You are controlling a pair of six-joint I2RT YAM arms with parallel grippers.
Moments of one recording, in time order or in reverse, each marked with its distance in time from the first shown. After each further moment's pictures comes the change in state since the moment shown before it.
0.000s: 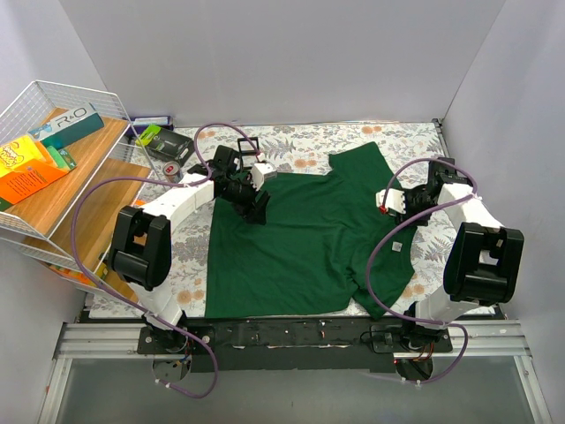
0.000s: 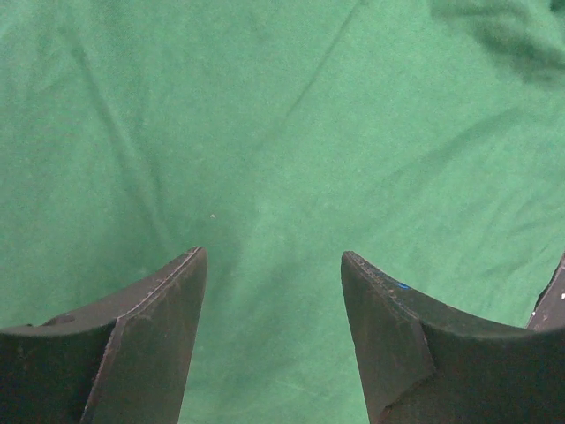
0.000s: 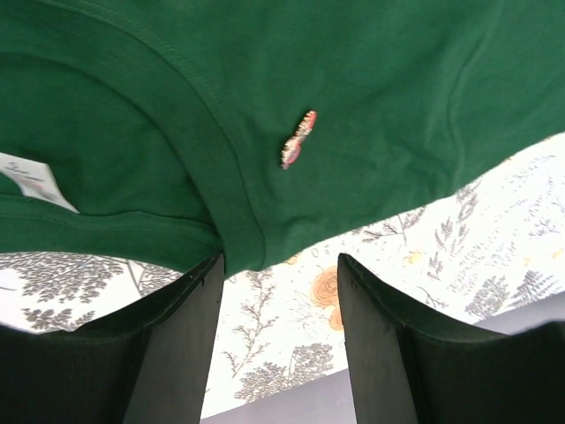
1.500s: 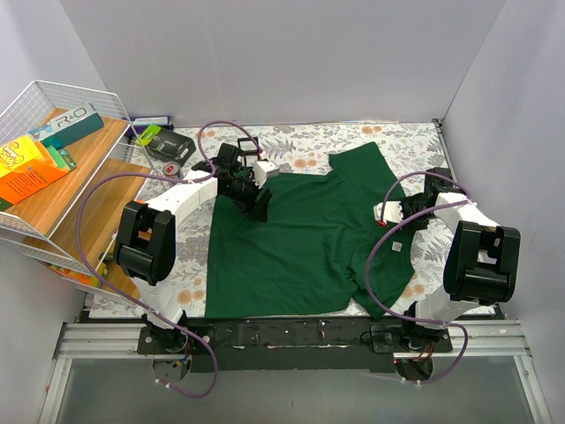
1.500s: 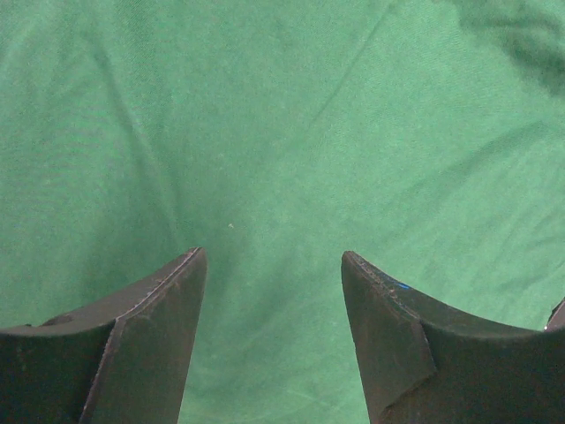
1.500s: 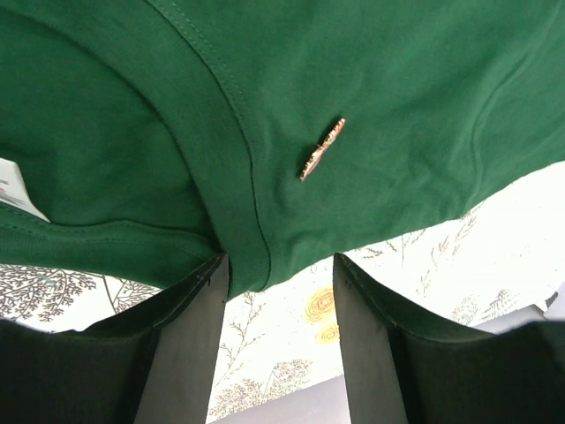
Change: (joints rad) left arm -0.006 0.052 0.048 -0.001 -0.039 -0.020; right arm 0.000 0.007 -0.121 0.152 0.038 -0.137
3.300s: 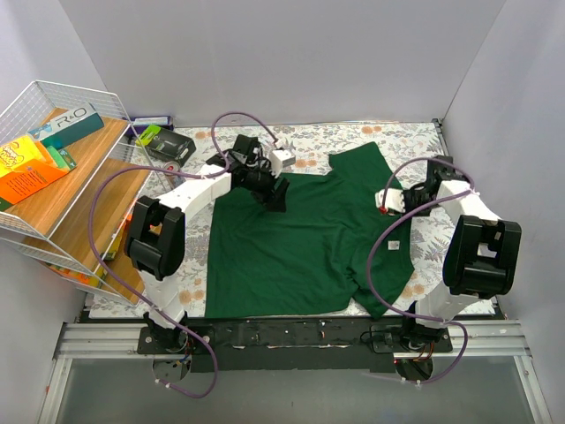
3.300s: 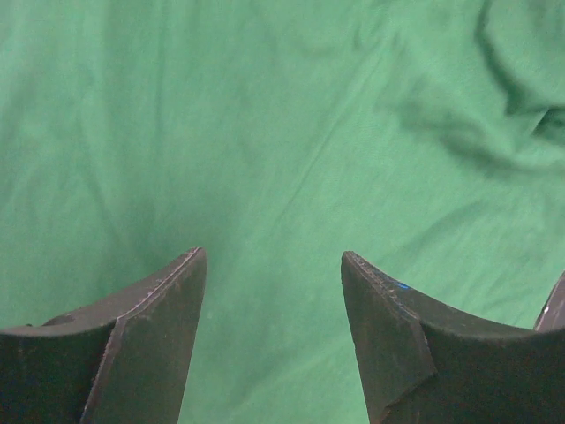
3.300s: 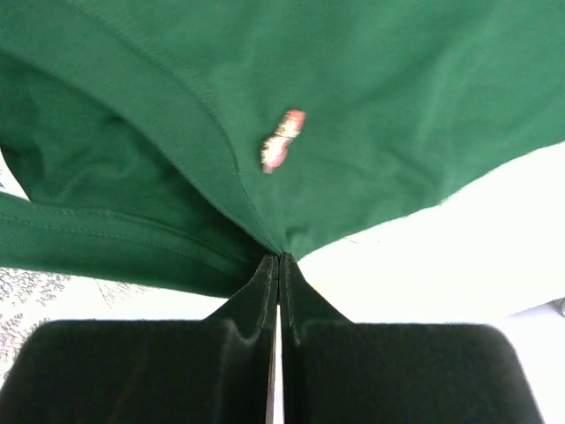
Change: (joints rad) left arm -0.062 0.064 0.112 0.035 0.026 -0.090; right arm 0.001 0.049 0.091 -0.098 -0.010 0.032
